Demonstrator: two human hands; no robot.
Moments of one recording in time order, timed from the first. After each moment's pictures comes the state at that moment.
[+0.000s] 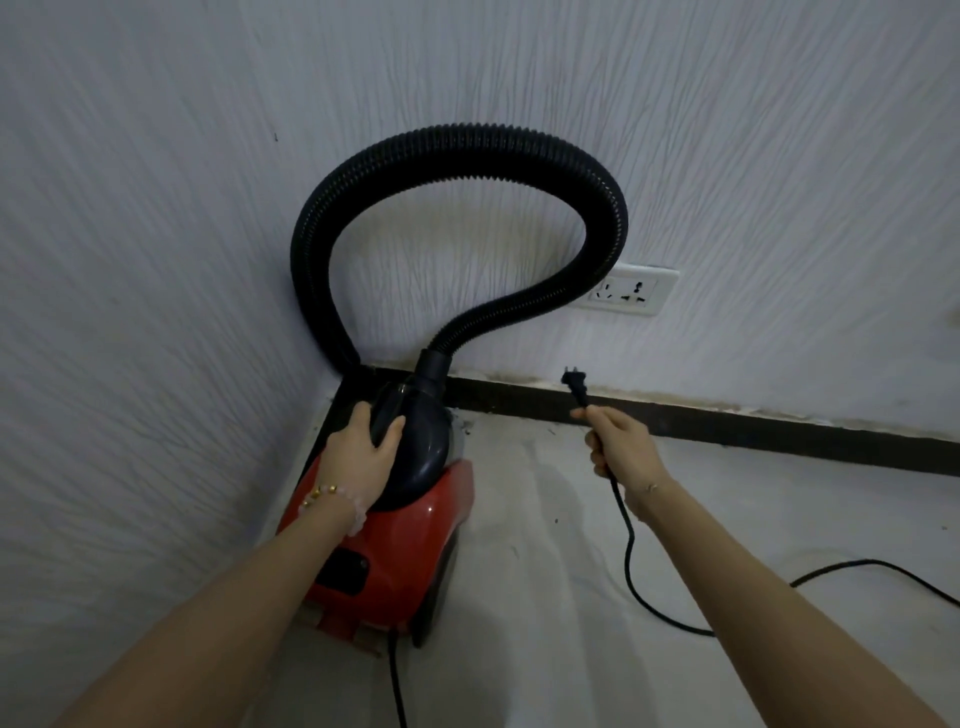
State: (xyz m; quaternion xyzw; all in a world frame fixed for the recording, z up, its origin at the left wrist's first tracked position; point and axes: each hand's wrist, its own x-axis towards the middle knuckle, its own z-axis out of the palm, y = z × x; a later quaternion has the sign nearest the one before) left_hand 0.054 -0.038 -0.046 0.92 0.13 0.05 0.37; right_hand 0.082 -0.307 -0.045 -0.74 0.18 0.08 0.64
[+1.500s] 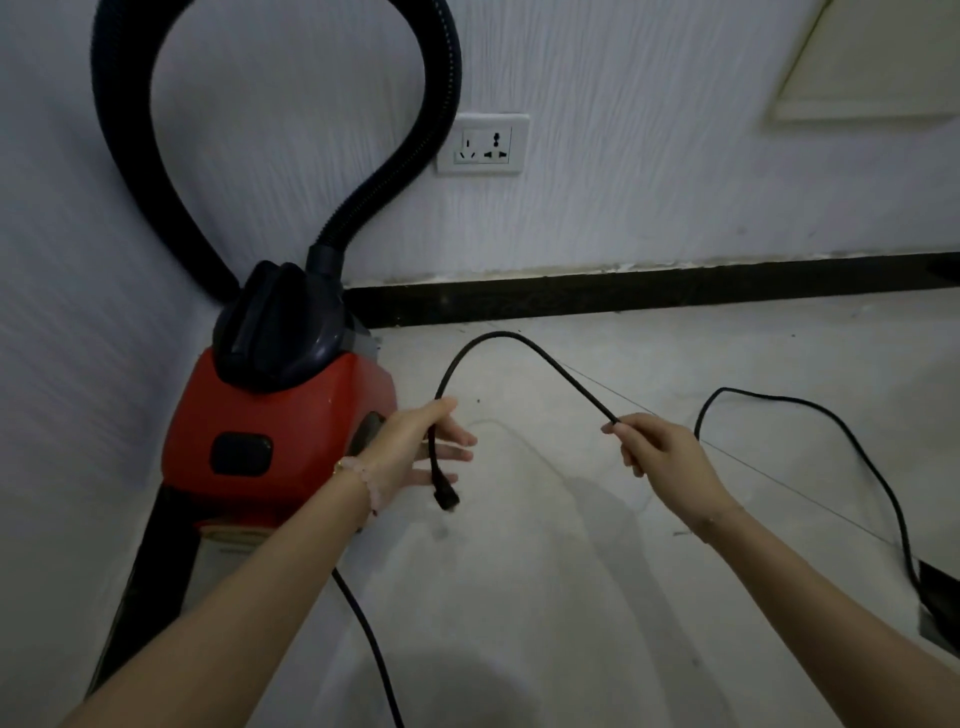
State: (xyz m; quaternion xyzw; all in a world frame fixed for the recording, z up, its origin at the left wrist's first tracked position) left_hand -0.046 -0.140 -0.106 0.67 0.07 -0.32 0.67; right_hand -0.129 -0.399 -0.121 -0.85 0.15 -0.04 0.50
